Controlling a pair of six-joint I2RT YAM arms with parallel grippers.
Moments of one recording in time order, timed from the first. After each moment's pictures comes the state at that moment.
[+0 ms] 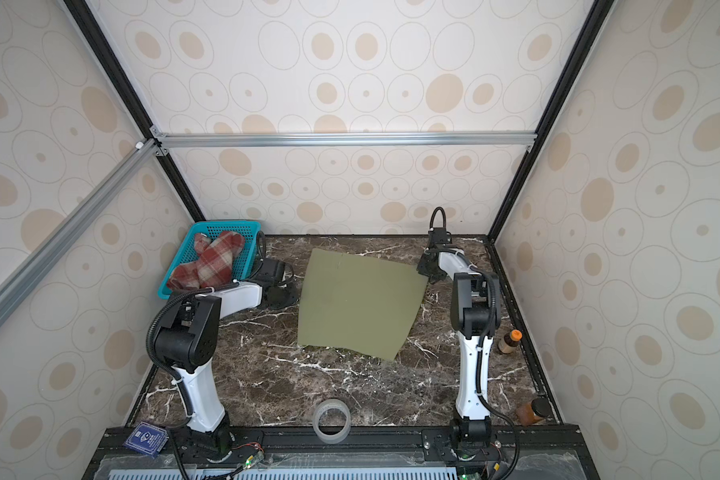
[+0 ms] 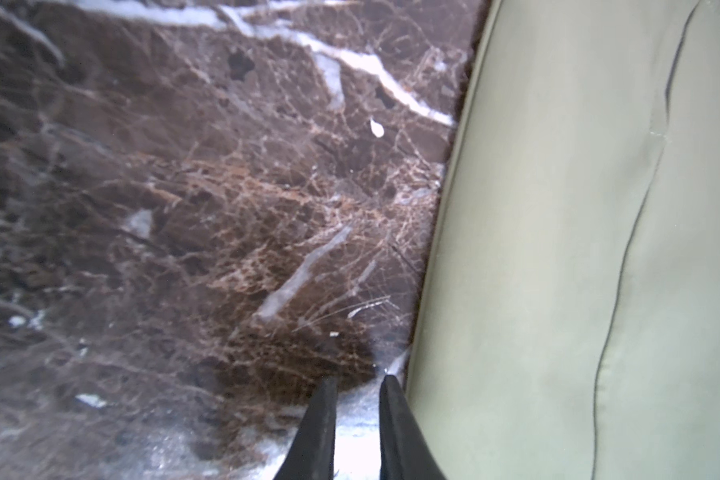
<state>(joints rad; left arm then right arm) -0.23 1.92 1.16 -0.26 0.05 -0.52 0.03 2.28 1.81 -0.60 0.00 0.42</state>
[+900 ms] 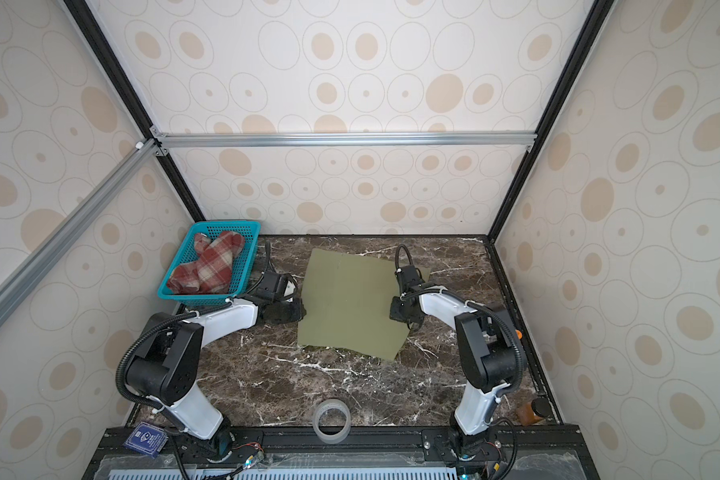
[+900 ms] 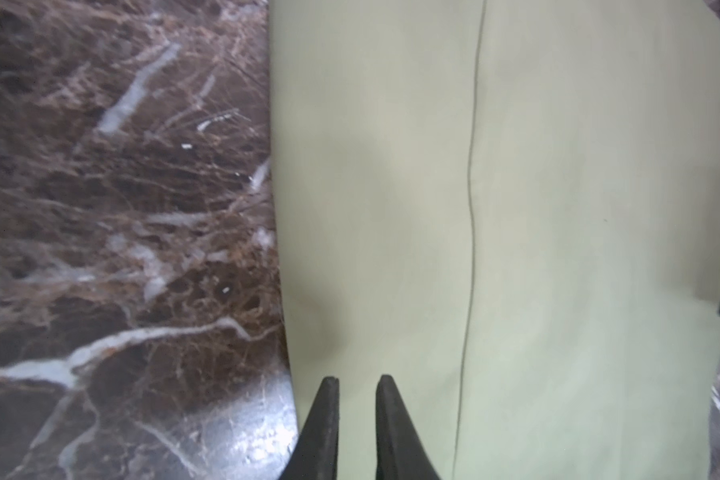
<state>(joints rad) -0.33 1.67 0.93 -0.25 0.18 -0.44 0.34 1.74 1.07 -0.54 -0.04 0.54</state>
